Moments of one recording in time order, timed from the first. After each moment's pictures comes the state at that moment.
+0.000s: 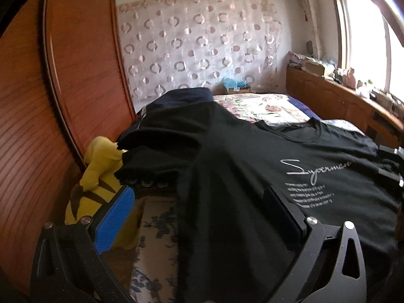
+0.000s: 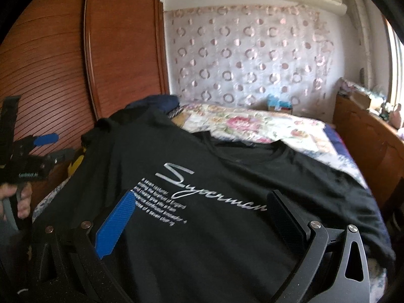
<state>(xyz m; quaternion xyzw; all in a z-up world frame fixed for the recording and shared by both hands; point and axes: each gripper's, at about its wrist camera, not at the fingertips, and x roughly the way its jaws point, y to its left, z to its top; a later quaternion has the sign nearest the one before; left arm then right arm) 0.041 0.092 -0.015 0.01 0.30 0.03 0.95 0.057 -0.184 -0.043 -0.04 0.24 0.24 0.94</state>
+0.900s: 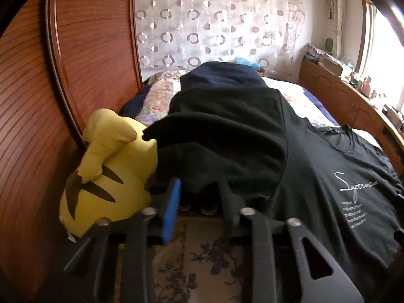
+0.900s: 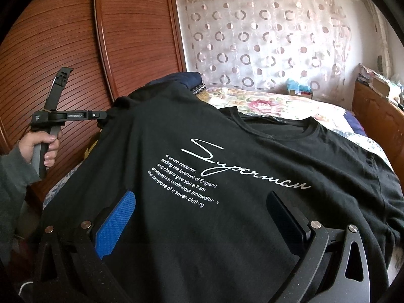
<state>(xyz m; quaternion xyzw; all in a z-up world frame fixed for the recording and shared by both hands) 0.114 0.179 -0.048 -0.03 0.37 0.05 0.93 0.060 -0.195 -0.042 -0.04 0.26 0.28 0.92</state>
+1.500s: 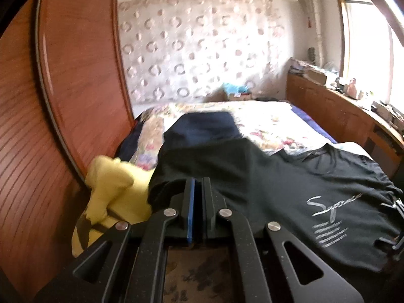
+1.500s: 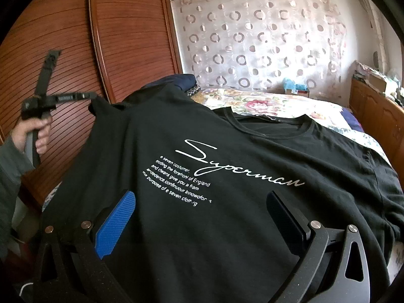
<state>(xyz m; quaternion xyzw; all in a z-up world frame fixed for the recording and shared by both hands) 0.105 0.145 0.022 0.02 0.30 0.01 0.96 0.061 -0.191 -0.044 -0.03 0.26 0.28 0.92</state>
